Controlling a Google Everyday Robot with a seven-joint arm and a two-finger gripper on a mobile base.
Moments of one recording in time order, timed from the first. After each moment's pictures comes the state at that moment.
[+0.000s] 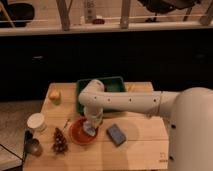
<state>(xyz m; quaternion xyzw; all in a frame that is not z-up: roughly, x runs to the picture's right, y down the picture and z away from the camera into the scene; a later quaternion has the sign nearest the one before) -0.063 0.197 0.791 -0.33 -0.17 -0.36 0.85</state>
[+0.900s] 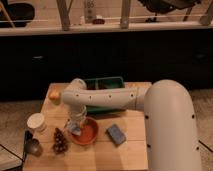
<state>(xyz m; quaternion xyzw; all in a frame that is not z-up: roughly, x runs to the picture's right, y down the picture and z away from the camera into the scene) -0.149 0.209 0.793 -0.32 -0.23 -0.44 0.81</state>
